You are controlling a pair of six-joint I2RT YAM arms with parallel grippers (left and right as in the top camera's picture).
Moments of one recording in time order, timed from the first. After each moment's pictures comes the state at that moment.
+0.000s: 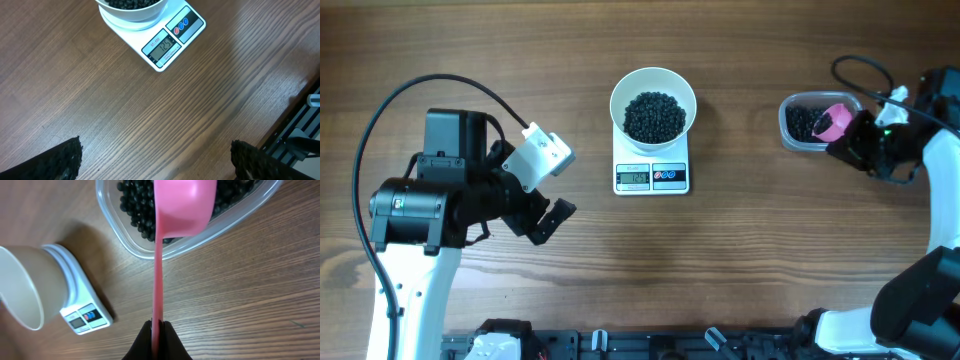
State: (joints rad) left arm -0.09 1.14 1.29 -1.29 0.37 0.65; right arm -0.39 1.62 1.32 -1.08 -0.46 0.23
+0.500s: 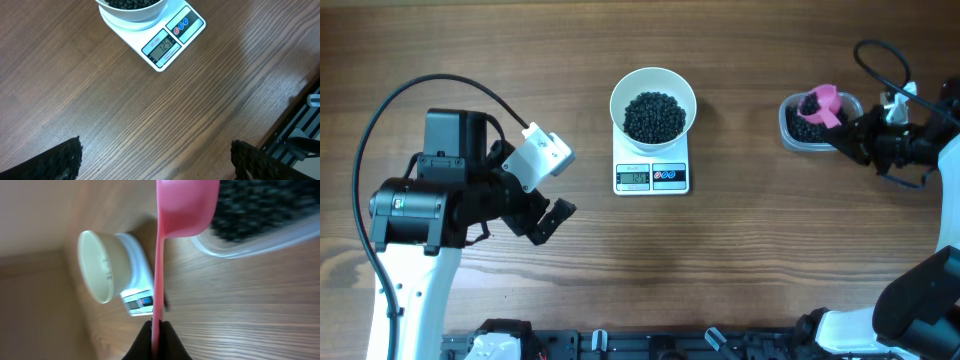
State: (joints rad) left arm -0.09 1.14 1.29 -1.29 0.37 0.65; right arm -0.46 1.62 1.32 -1.08 -0.81 0.16
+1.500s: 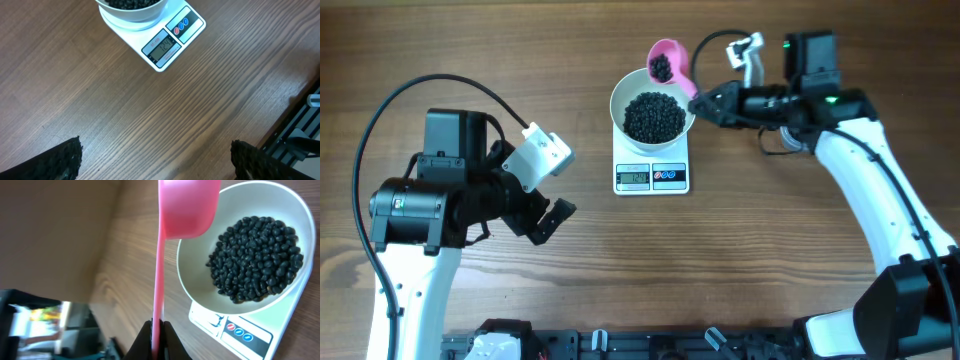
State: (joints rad) left arm -0.09 1.14 1.29 -1.29 0.37 0.65; right arm 0.19 1.61 1.31 -0.59 -0.84 0.30
